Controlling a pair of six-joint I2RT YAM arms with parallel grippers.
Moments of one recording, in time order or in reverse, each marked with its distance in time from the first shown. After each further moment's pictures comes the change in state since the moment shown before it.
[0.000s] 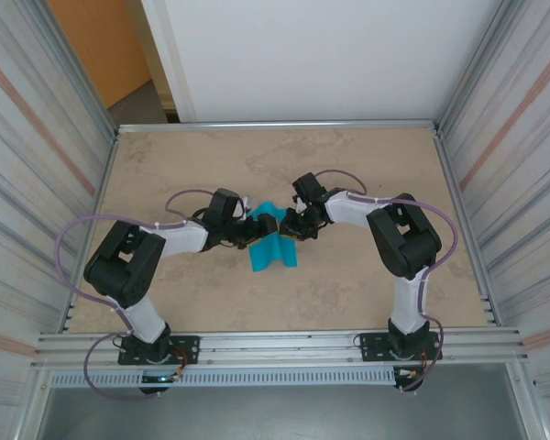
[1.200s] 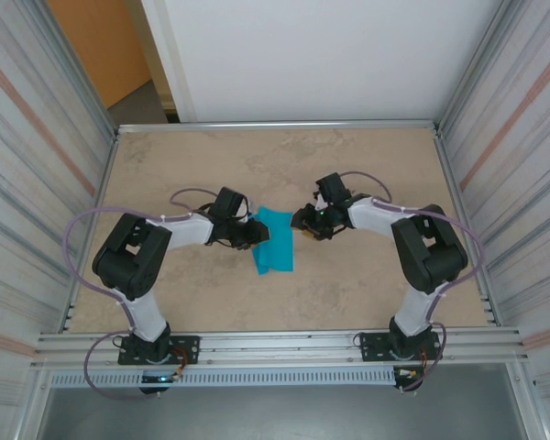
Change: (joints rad) left arm 0.002 0.055 0.099 -0.213 -0.022 0.072; right arm -0.119 -0.209 -0.196 0.124 -0.042 0.073
